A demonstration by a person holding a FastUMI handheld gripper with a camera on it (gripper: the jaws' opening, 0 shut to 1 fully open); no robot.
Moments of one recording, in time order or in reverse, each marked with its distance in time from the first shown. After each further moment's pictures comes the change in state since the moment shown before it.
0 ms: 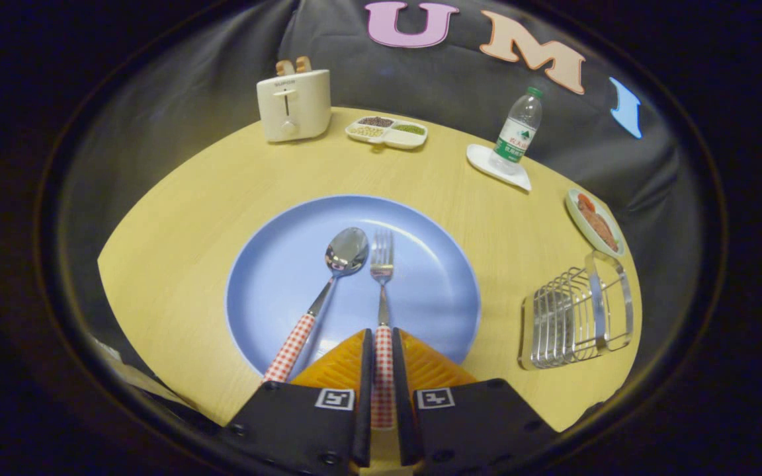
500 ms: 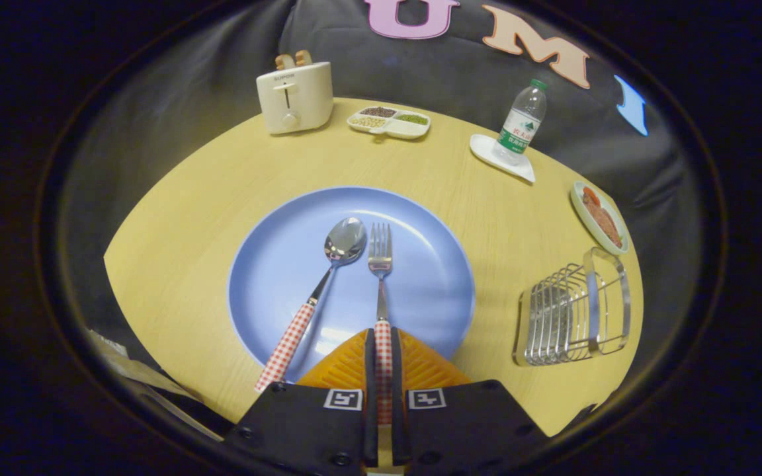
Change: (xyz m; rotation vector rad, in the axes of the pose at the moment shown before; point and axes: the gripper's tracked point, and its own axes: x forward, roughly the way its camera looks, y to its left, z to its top) arm -0.013 -0.013 0.006 -0.038 0.030 0.007
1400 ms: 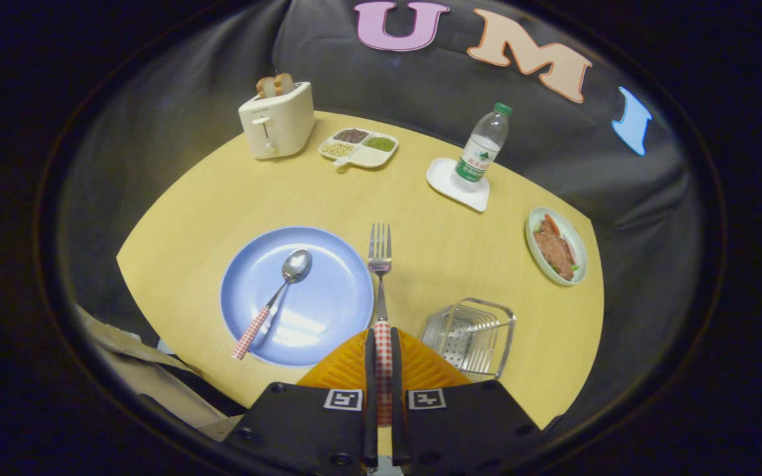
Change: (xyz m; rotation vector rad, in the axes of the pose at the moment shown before) arm -0.069 -0.099 0.050 -0.029 0.050 0.001
